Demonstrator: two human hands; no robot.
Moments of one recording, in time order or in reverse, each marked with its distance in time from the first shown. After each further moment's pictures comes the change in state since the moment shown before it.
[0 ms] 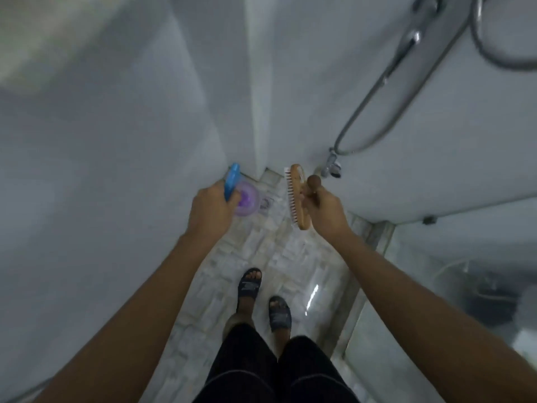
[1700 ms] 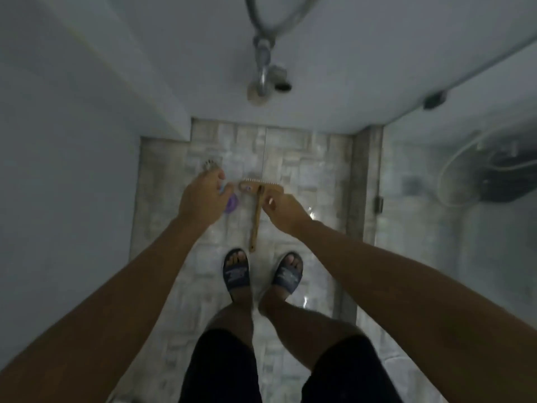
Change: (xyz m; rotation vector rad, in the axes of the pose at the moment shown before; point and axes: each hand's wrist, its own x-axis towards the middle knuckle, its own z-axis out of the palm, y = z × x) left_hand 0.110 -0.125 0.325 0.238 -0.469 0.251; right_hand 0.091 0.299 0.178 -0.014 -0.144 0.258
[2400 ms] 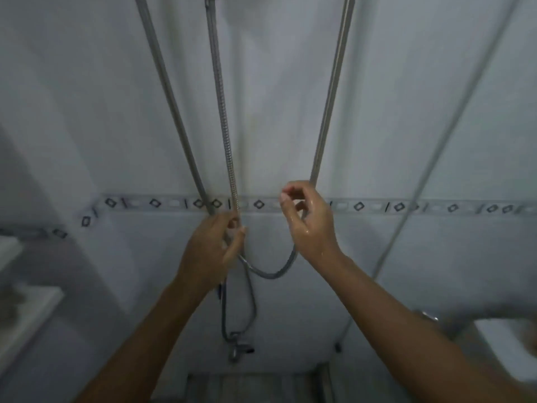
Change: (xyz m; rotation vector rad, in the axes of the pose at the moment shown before) left_hand -0.151 0.475 -0.486 -0.127 0.732 0.896; right_hand -0.373 -0.419 -0.540 0.292 1.049 -0.962
